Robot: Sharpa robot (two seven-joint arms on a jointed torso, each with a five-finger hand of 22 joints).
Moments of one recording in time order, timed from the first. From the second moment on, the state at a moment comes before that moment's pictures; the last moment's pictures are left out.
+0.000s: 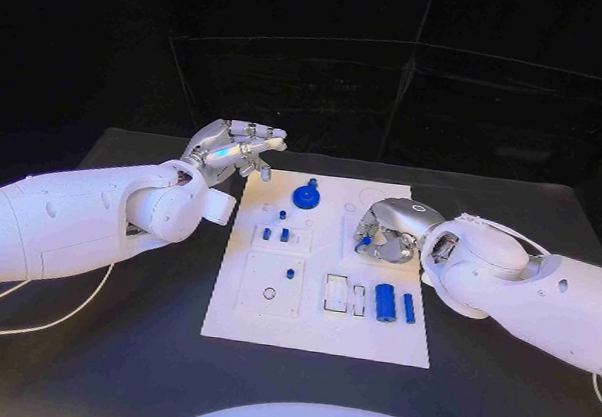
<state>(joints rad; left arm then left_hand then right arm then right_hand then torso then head) 1.21 -0.80 -0.11 1.38 0.02 -0.21 0.50 1.31 -0.08 0.41 -0.03 0.05 1.00 0.17 0.16 0.07 1.03 0.11 0.33 0.07 1.32 0.02 1.20 0.79 0.16 1.26 0.11 0.58 0.75 1.12 -0.80 -0.05 1.59 -1.61 -0.22 -0.21 1.48 -0.07 0.35 0.03 0.15 1.07 0.15 0.10 0.08 1.17 0.09 0.28 0.08 1.47 -0.01 1.18 1.00 0.10 1.32 0.10 1.33 1.22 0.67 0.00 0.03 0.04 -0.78</state>
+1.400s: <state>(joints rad) 1.20 -0.78 -0.11 1.39 0.02 -0.21 0.50 1.31 -0.08 0.40 -0.03 0.05 1.00 0.18 0.15 0.07 1.03 0.11 0.33 0.07 1.32 0.02 1.20 0.79 0.16 1.26 0.11 0.58 0.75 1.06 -0.63 -0.04 1.67 -1.51 -0.35 -0.02 1.49 -0.08 0.43 0.00 0.15 1.10 0.14 0.10 0.07 1.19 0.10 0.25 0.09 1.46 -0.01 1.21 1.02 0.09 1.35 0.09 1.36 1.26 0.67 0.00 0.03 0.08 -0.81</state>
